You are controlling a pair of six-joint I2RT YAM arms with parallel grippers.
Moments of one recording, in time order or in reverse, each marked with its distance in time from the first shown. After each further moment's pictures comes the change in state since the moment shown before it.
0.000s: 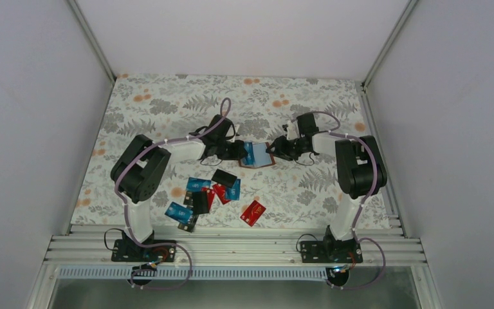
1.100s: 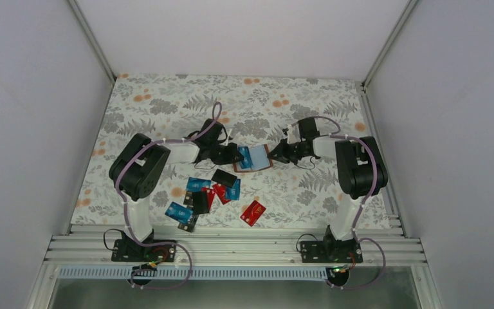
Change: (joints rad) left arm 0.052 0.009 -0.108 0.122 0.114 -0.051; right arm -0.007 -0.006 -0.054 0.047 -0.090 0.026
